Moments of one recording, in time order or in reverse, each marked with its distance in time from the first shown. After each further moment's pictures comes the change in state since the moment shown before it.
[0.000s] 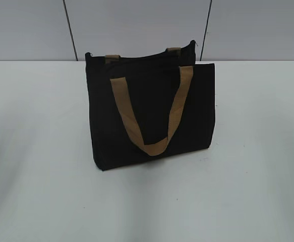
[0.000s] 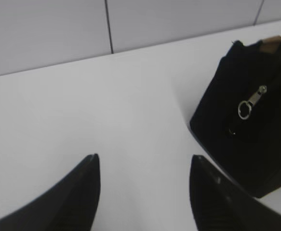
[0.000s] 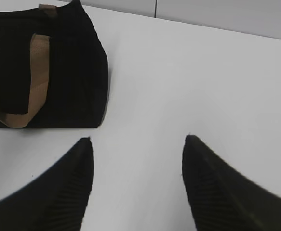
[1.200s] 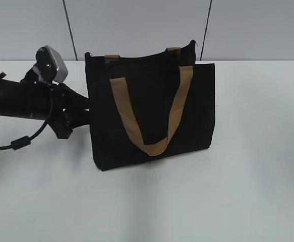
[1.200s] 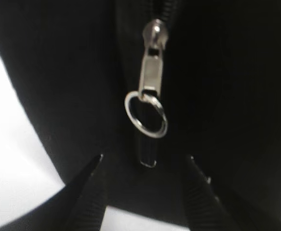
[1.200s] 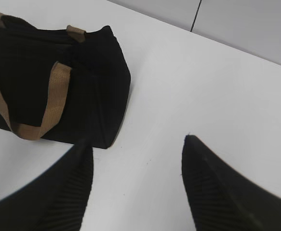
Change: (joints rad) left arm -0.144 1.092 -0.262 -1.209 0.230 1.849; right arm 0.044 0.435 -0.325 0.104 0.045 -0.202
